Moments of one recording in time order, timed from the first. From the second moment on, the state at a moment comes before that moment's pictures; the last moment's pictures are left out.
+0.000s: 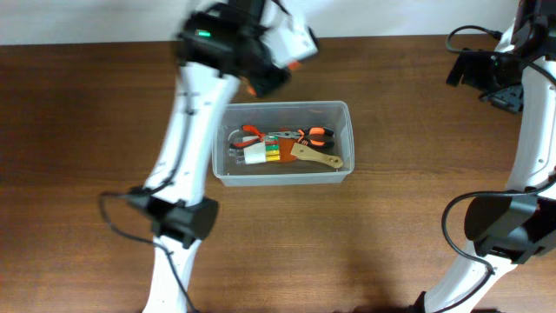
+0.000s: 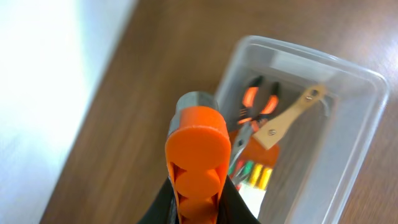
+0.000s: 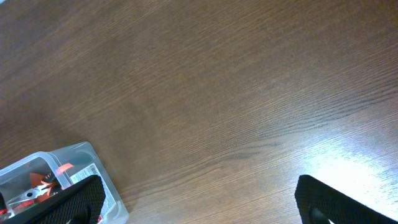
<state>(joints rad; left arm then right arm) -0.43 2.33 2.79 -1.49 0.21 0.75 -0.28 2.05 2.29 -1.47 -0.07 0.21</state>
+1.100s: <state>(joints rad) -0.56 2.44 2.51 -1.44 0.15 0.71 -0.28 2.05 2.29 -1.48 -0.10 0.21</state>
